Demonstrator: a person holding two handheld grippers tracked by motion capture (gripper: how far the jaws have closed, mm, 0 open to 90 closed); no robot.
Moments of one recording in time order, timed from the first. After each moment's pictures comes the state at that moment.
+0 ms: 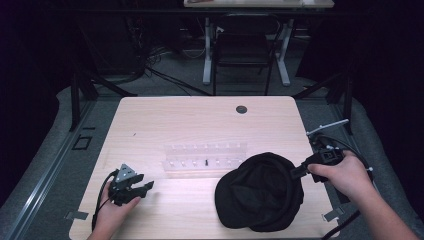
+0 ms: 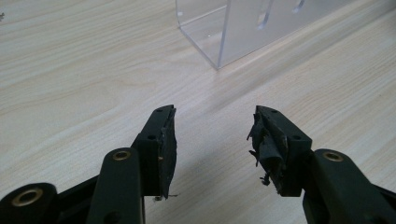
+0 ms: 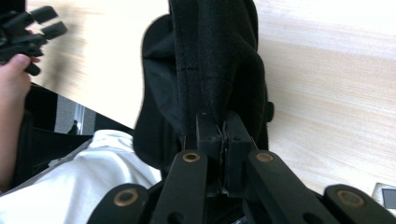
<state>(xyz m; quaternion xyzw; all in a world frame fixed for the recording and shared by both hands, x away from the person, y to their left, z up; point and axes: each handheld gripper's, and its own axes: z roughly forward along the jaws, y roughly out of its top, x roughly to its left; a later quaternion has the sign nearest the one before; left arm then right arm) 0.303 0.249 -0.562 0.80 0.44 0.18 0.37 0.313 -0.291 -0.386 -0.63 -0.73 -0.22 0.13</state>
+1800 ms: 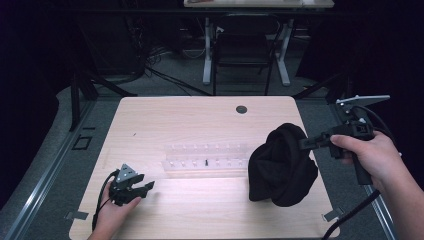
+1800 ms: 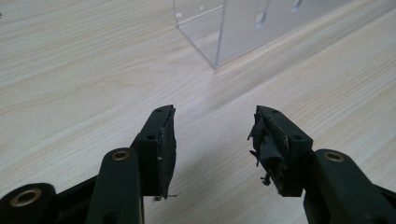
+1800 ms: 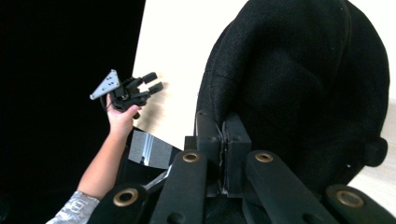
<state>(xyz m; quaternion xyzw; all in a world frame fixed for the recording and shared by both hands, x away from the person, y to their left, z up) 0.303 0.247 -0.563 0.80 0.43 0.18 0.37 0.313 -0.314 -0.308 -0.63 -0.67 -0.37 0.16</state>
